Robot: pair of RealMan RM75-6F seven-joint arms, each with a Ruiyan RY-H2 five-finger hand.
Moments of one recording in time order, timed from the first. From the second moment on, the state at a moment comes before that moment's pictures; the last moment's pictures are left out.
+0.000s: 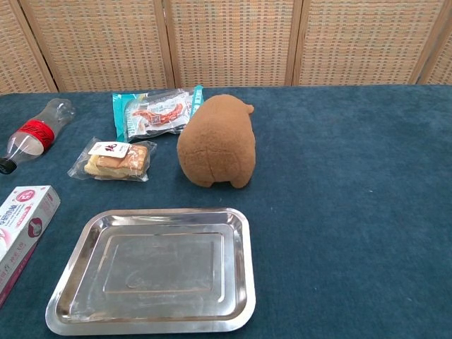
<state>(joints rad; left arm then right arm) -0.24 -1.04 -0.05 -1.72 1.47 1.34 0.31 0.08 -1.15 0.05 -1.52 -1.56 1.53 0.05</state>
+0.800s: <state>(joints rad) -0.38 -1.03 -0.12 -1.72 1.27 1.08 0.23 0.09 -1.16 0.06 -1.47 -1.54 1.50 0.11</state>
